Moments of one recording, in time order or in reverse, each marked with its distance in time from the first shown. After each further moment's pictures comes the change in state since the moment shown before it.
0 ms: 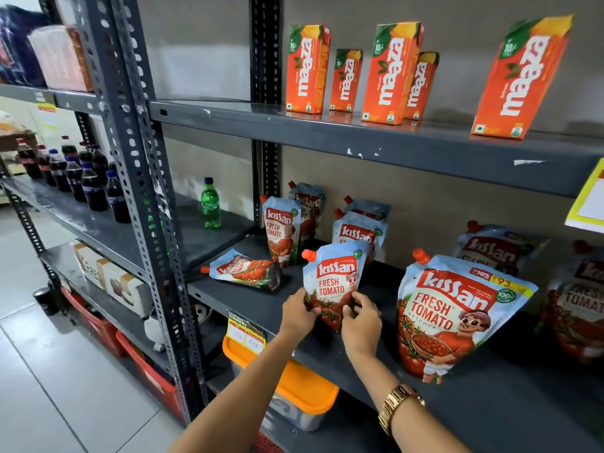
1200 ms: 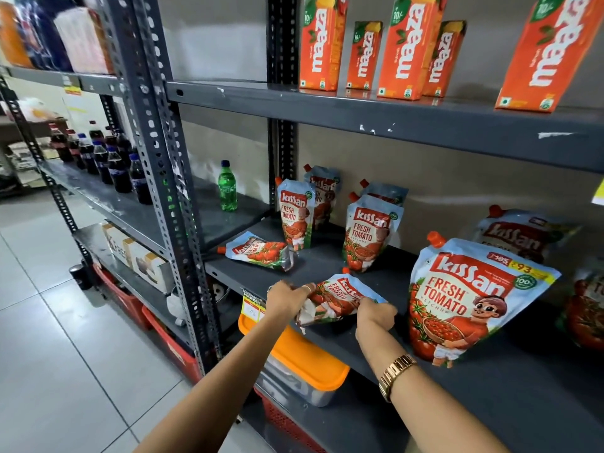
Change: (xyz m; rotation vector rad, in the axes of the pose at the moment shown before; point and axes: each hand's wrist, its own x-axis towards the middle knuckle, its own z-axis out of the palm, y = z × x) left_hand -0.035 0.008 -0.043 -0.121 0.072 -0.294; right_hand 0.008 0.001 0.006 0.300 0.130 0.646
